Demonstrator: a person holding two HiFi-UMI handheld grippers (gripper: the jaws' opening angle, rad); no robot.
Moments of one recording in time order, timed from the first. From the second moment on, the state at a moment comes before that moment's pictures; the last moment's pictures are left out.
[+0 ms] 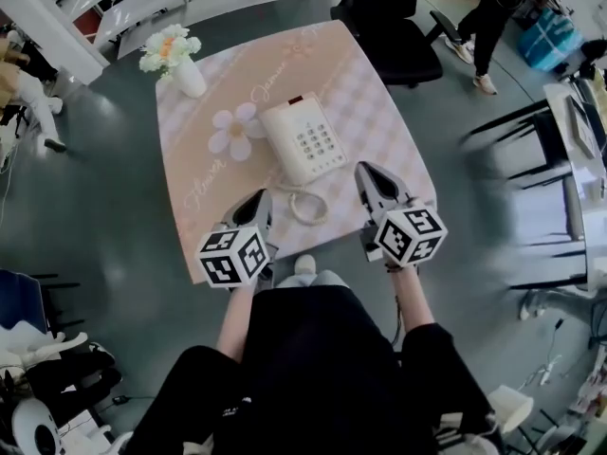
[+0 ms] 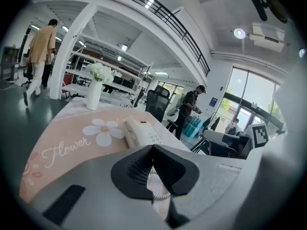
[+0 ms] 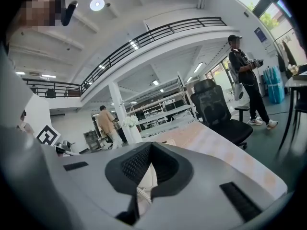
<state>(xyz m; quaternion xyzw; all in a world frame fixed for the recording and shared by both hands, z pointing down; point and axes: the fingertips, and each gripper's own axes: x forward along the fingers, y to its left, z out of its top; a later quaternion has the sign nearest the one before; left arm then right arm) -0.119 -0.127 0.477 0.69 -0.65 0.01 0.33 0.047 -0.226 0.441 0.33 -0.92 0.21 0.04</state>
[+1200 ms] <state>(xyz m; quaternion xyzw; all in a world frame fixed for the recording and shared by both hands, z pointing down) -0.138 -0.217 0.539 0.60 -0.68 0.01 0.42 -0.031 -0.352 0.538 0.25 -0.91 0.31 0.14</state>
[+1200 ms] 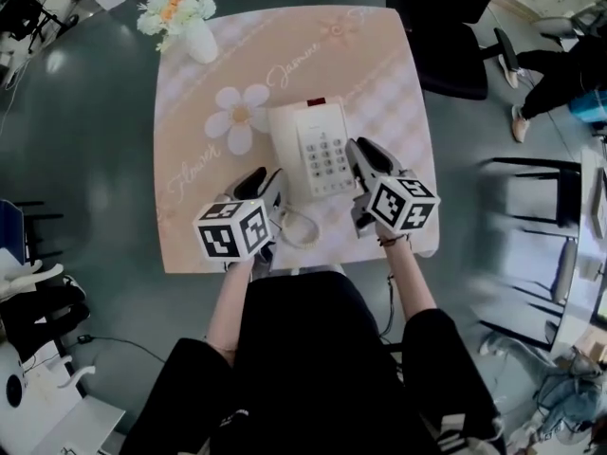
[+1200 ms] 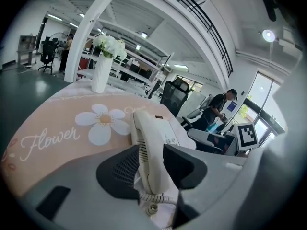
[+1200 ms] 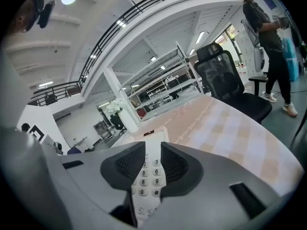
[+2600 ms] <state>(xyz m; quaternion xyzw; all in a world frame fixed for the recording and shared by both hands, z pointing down) -0.123 -0.267 0.597 0.56 -0.61 -0.06 0.56 -0.074 -0.371 0.601 0.13 -0.81 0.53 0.22</state>
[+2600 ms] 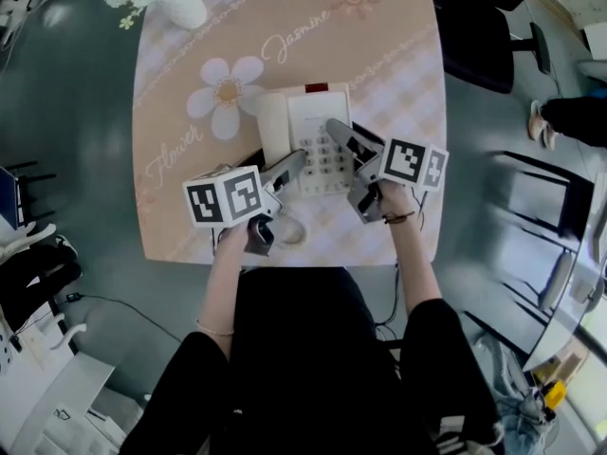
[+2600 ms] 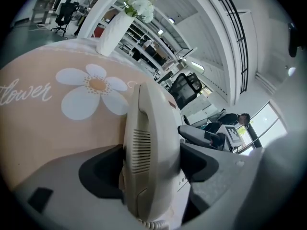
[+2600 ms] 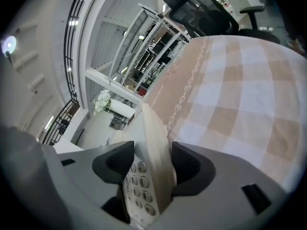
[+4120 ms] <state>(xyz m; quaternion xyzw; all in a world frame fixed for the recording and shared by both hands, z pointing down) -0.118 -0.241 0.547 0.55 -0.64 -0.02 0.55 -0.066 -0.346 0.546 0.11 -0.82 0.53 0.21</state>
